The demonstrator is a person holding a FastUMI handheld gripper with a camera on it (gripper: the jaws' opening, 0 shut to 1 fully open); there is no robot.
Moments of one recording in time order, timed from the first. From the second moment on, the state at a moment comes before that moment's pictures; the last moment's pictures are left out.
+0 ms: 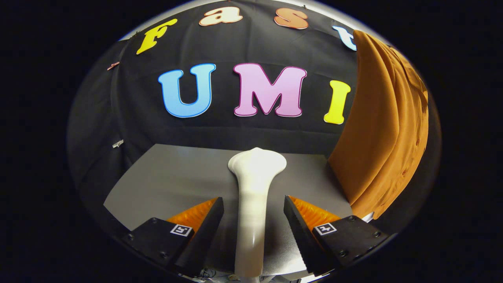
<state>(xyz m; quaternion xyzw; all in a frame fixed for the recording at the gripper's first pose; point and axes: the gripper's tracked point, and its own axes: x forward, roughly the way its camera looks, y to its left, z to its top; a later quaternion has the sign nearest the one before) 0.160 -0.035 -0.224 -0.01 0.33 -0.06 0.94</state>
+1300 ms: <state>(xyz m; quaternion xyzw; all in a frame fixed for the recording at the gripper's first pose) 0.114 -0.032 -0.178 0.07 0.27 -0.05 0.96</state>
